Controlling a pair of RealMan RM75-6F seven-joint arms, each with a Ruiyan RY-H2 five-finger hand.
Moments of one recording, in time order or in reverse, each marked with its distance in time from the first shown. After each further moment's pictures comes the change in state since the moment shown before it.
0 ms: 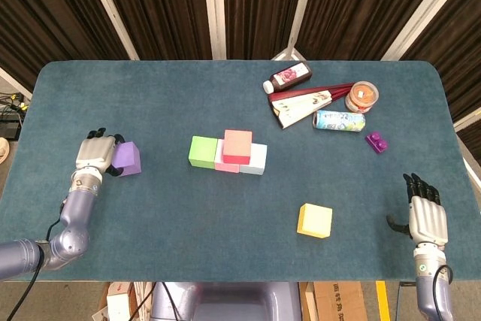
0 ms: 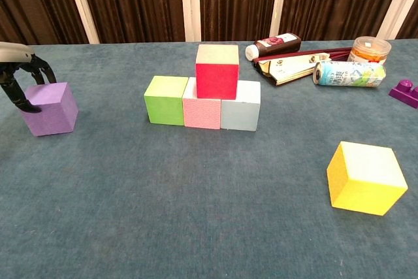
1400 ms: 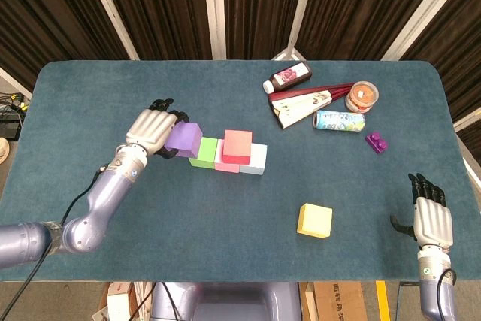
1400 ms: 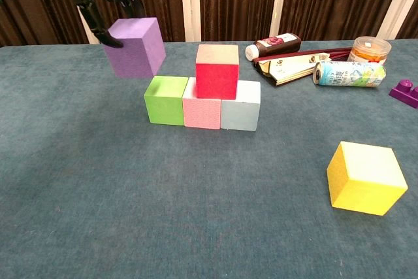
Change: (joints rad) left arm -0.254 0.136 -0.091 -0.213 0.063 -0.098 -0.020; right arm -0.018 0.019 0.001 -0.028 -0.014 0.034 0.012
